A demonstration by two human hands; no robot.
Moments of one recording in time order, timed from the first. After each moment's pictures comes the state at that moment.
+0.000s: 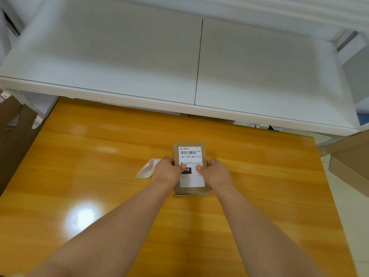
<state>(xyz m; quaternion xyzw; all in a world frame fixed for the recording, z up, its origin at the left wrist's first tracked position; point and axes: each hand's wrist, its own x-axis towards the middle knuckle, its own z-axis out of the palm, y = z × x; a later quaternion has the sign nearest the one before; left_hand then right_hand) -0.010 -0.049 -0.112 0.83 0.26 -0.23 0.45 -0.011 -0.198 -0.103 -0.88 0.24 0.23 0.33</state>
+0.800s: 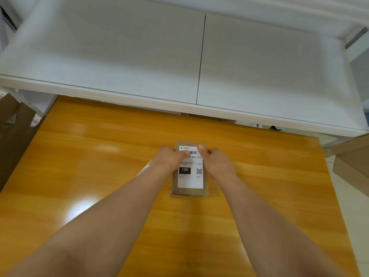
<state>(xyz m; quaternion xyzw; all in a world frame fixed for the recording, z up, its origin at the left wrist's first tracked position) 0.037 -0.043 -0.106 0.80 0.27 -0.27 0.46 0.028 -0.194 -0.099 -0.91 0.21 0.23 0.27</state>
